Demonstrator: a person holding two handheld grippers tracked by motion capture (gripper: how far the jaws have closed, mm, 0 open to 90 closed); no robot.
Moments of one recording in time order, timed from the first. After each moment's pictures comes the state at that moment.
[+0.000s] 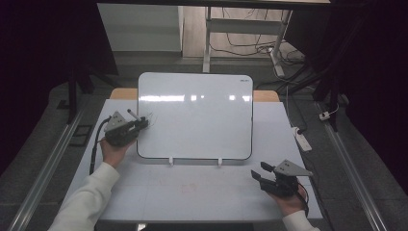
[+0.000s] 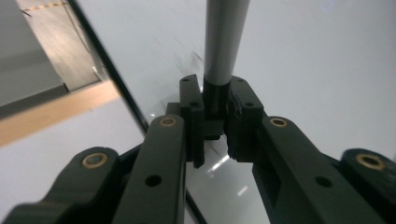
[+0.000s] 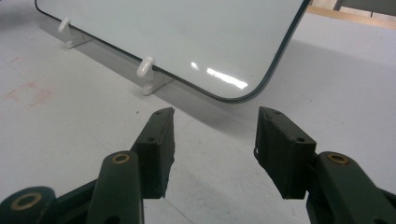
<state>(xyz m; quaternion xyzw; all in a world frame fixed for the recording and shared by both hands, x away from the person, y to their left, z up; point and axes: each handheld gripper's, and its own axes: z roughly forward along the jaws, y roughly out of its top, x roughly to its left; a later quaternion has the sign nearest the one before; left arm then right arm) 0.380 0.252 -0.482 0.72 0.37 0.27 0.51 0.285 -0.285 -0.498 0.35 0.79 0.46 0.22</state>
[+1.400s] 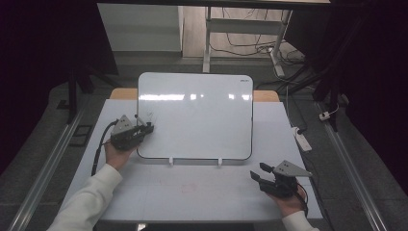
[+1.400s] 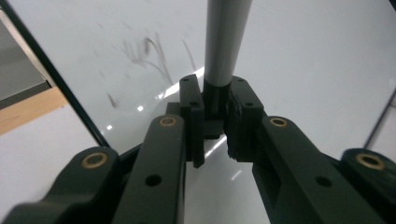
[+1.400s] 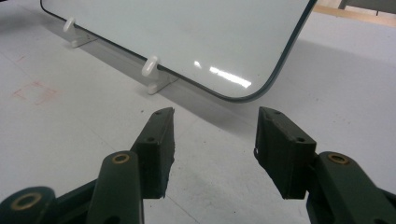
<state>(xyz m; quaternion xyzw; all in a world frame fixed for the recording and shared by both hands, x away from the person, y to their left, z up) 0.366 0.234 -0.493 0.77 0.33 0.25 0.49 0.284 -0.285 -0.498 0.35 0.79 0.46 0.21</state>
